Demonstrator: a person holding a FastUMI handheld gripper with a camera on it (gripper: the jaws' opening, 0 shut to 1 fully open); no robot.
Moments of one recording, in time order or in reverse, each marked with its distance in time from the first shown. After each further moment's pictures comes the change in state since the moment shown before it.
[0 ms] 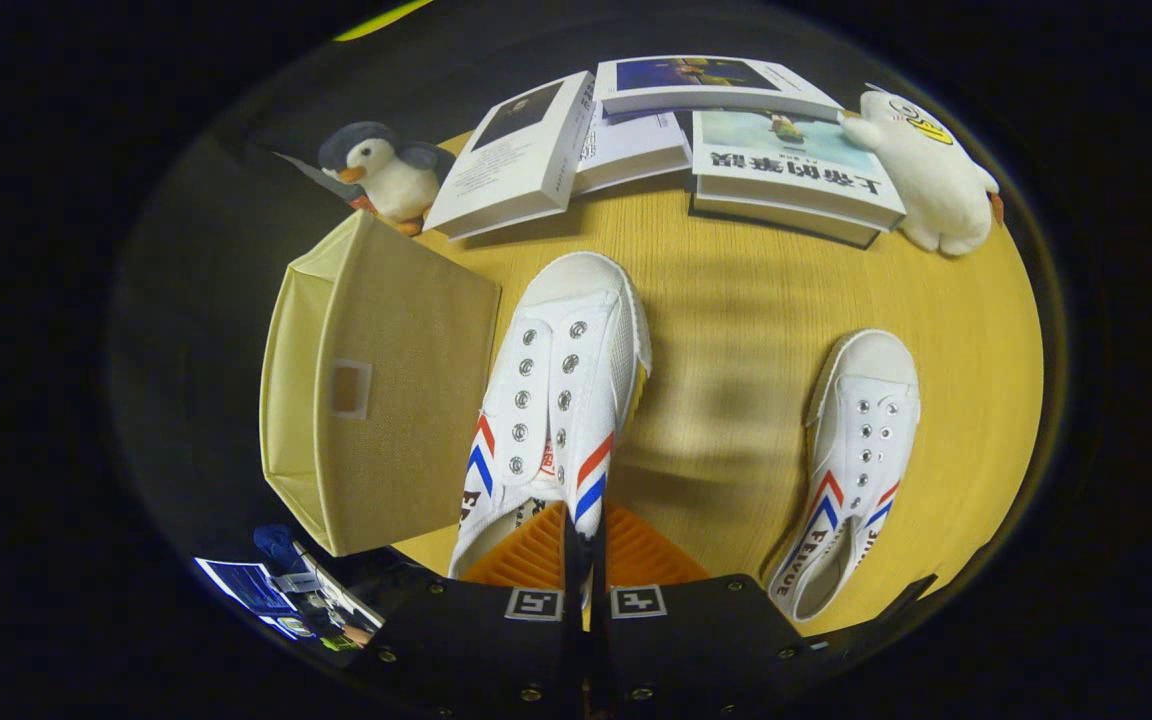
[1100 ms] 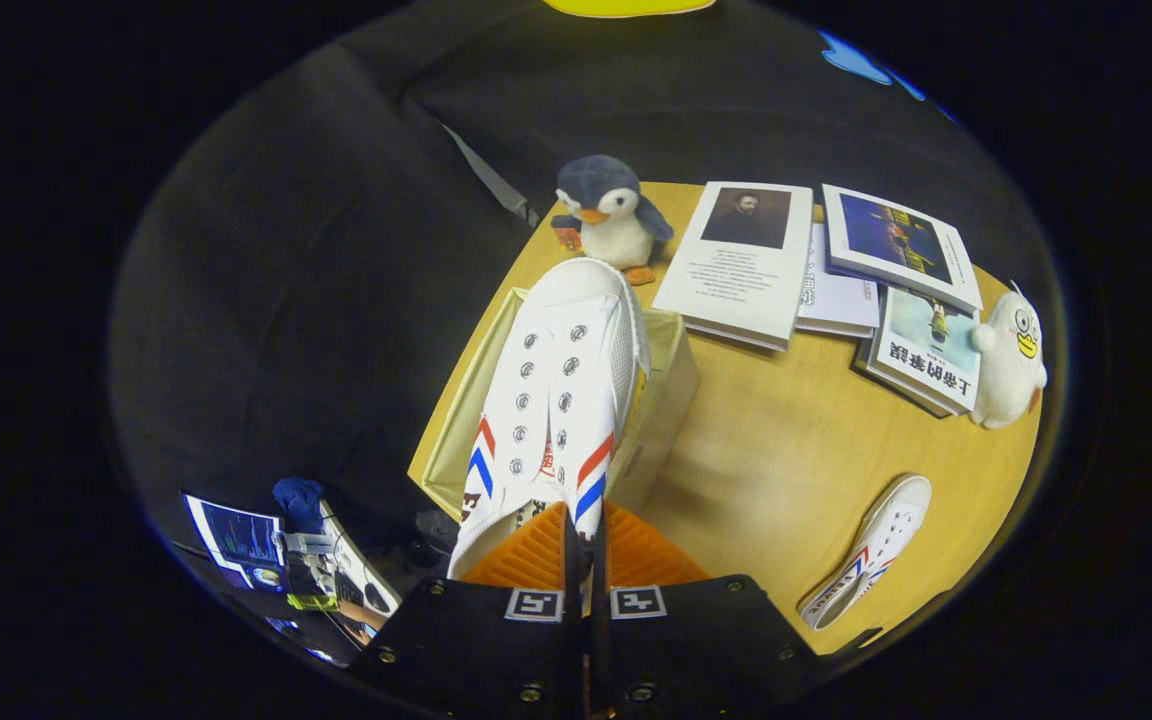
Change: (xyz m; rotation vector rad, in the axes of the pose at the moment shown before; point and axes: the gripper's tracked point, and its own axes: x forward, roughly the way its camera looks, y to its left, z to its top) arm -0.086 0.202 0.052 -0.325 -0.048 0.134
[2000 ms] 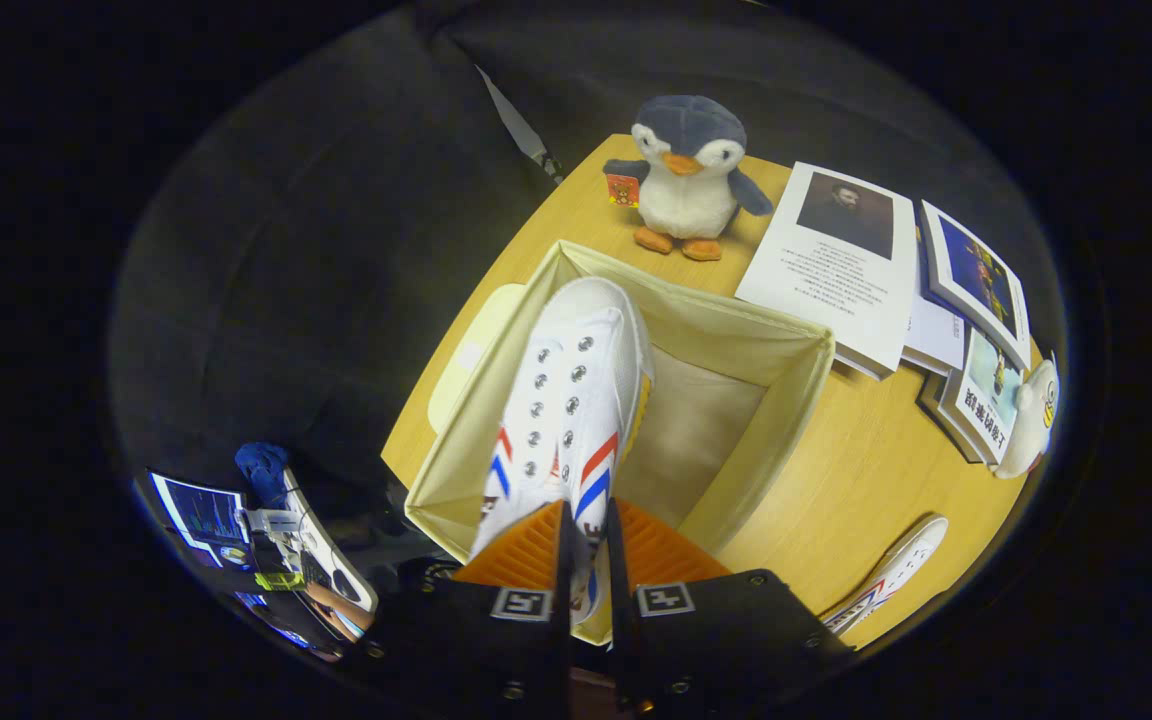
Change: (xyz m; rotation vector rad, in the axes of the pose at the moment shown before) arm 0.086 0.044 0.019 -0.050 0.083 -0.026
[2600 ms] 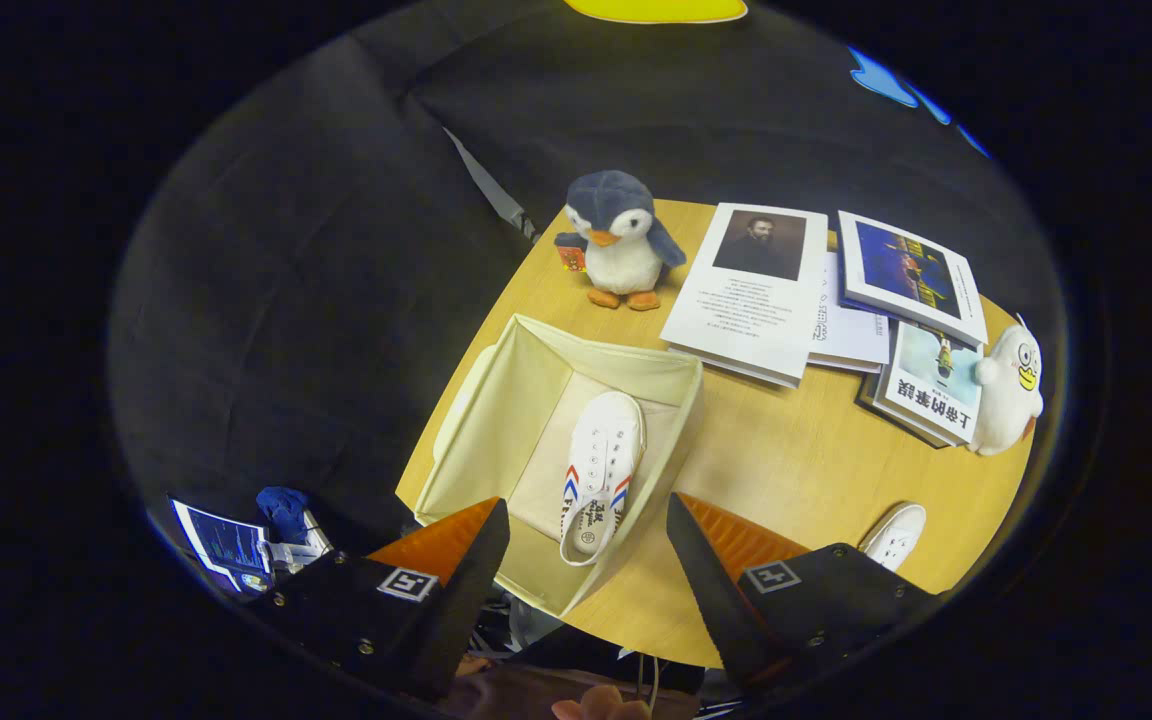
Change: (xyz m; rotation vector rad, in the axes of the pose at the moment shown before) arm -0.087 -0.060 -0.008 0.070 -0.161 -0.020
